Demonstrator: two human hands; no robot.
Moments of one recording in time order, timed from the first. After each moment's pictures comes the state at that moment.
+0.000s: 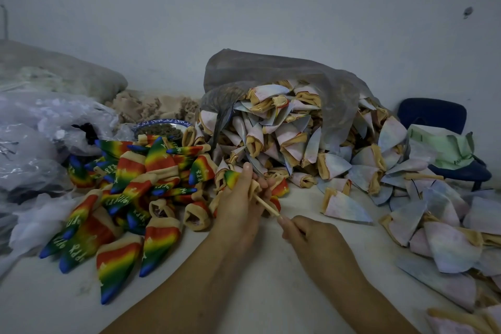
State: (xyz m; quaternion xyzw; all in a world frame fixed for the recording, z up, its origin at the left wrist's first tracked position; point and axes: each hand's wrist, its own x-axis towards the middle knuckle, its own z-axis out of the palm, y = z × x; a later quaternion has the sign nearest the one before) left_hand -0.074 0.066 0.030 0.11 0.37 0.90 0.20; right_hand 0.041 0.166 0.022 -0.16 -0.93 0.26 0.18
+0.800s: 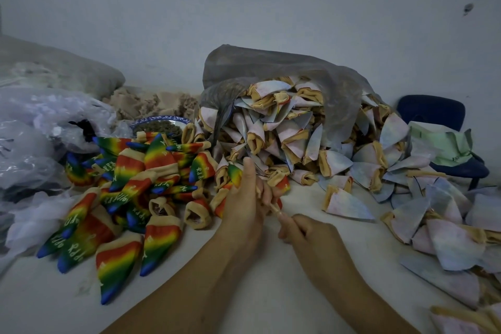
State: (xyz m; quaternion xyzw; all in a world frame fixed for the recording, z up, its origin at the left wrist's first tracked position) left_hand -0.064 0.069 0.029 0.16 0.43 0.87 0.17; right_hand 0.036 0.158 0.018 -0.17 -0.89 0.38 0.20
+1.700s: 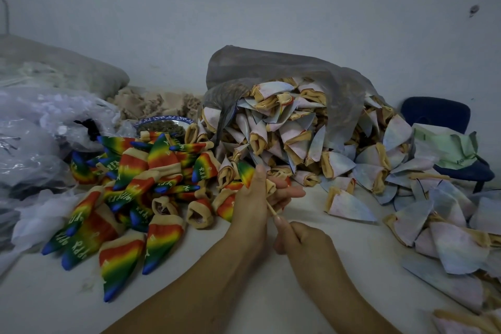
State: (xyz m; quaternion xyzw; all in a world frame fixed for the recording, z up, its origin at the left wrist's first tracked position) left_hand -0.067 0.082 0.021 0.17 0.51 0.83 0.15; right_hand 0.037 0.140 0.021 -0.20 -0.88 0.40 0.16
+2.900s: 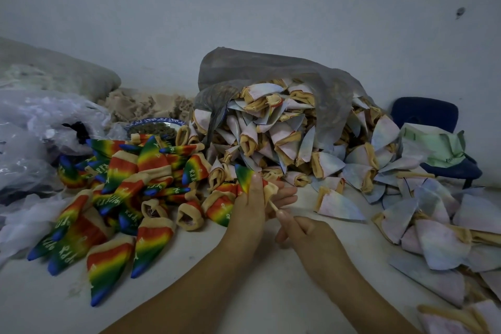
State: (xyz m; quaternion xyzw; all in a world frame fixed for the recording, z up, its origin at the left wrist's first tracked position) left_hand -0.057 0.084 0.015 0.22 0.56 0.79 0.16; right_hand 0.040 0.167 0.025 -0.21 -0.86 0.45 0.15
